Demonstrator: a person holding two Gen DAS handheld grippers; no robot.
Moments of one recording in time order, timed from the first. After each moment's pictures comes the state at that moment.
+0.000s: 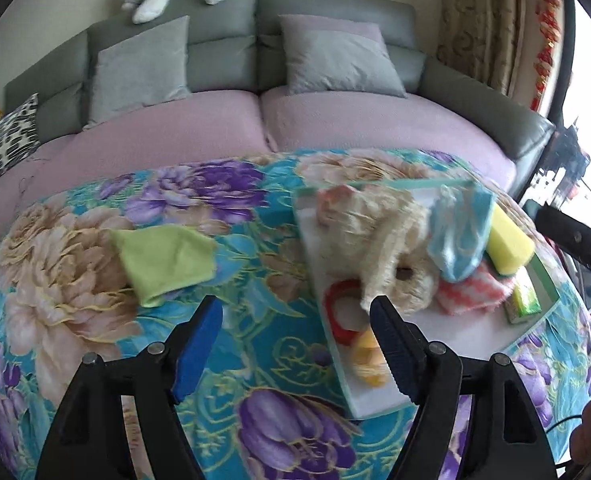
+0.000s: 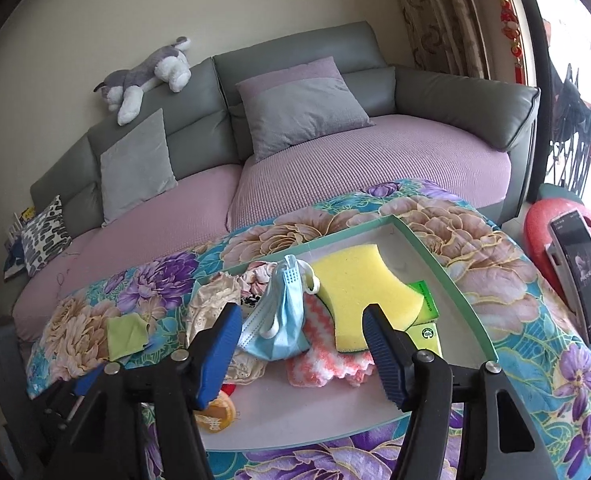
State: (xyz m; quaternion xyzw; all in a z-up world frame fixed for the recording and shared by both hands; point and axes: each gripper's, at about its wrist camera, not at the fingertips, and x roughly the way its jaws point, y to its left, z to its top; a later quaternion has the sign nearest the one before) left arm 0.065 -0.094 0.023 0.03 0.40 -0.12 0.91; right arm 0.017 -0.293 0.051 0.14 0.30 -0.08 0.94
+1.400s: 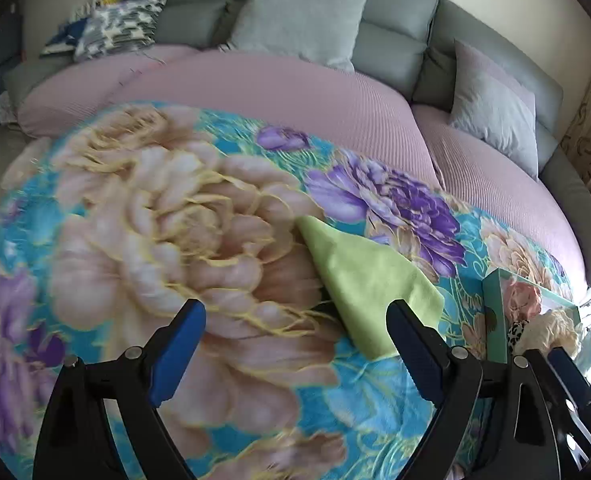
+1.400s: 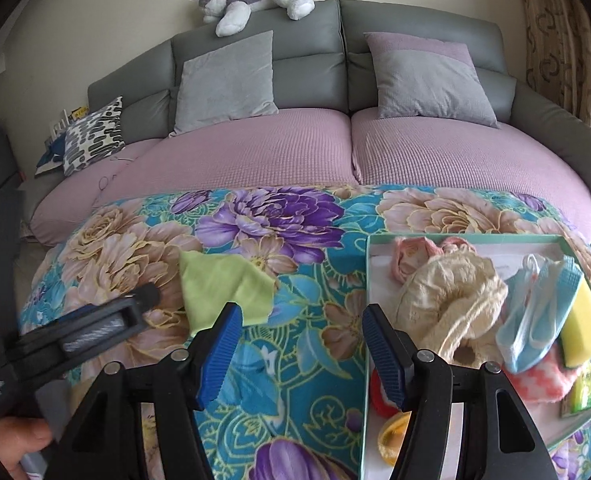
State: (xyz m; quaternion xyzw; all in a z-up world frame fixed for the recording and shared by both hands) left arm 0.146 0.061 -0.014 -0.13 0.45 0.04 0.88; right arm 0.106 -0.114 0.011 0.03 0.36 0.03 0.93
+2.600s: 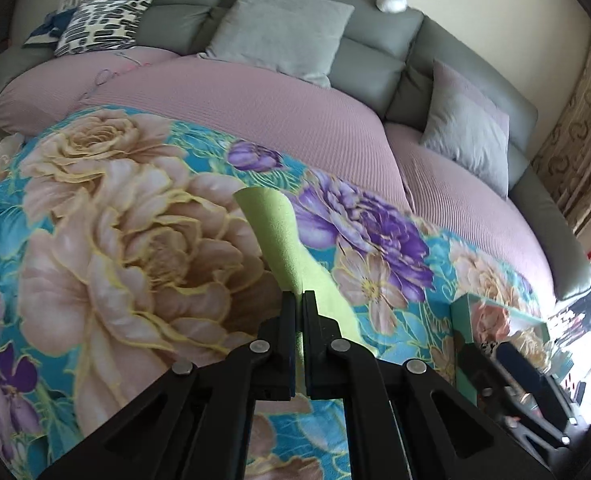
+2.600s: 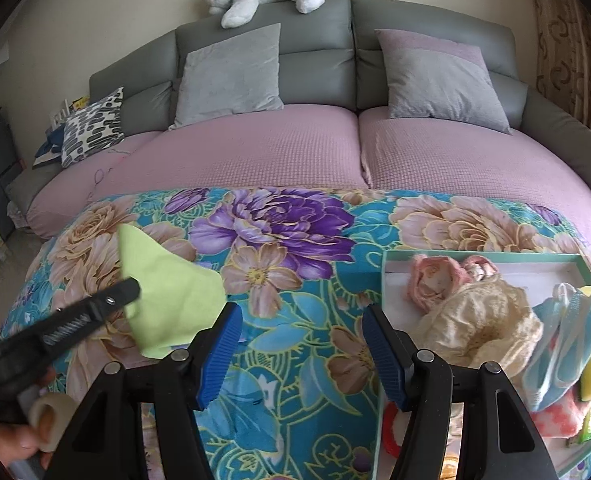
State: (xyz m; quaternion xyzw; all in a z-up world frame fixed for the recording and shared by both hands) left arm 0.150 0.076 0.002 -0.18 0.41 -0.01 0.90; right arm 0.135 -0.099 0.000 0.01 0.37 0.05 0.93
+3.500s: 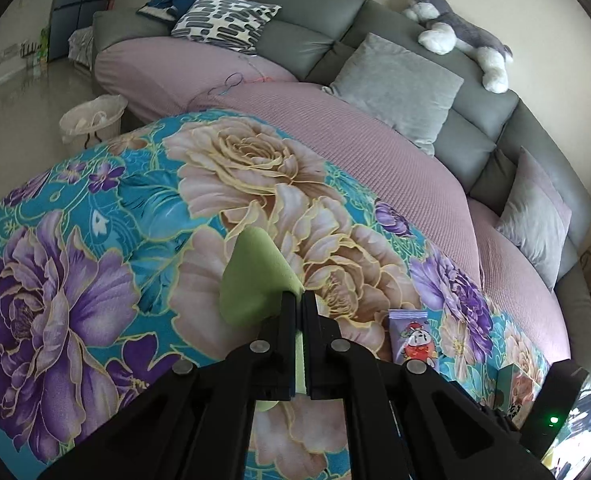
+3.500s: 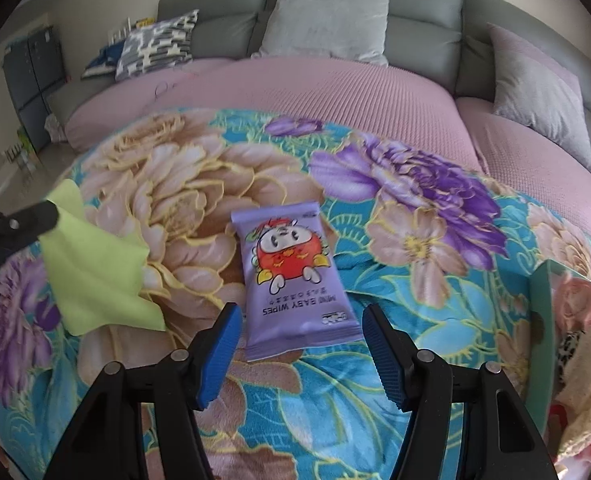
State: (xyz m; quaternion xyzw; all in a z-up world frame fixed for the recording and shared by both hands) left arm 0.097 0.190 0.007 -0.26 0.37 0.14 0.88; right arm 0.159 0.020 -0.059 -0.10 0.43 0.14 0.88
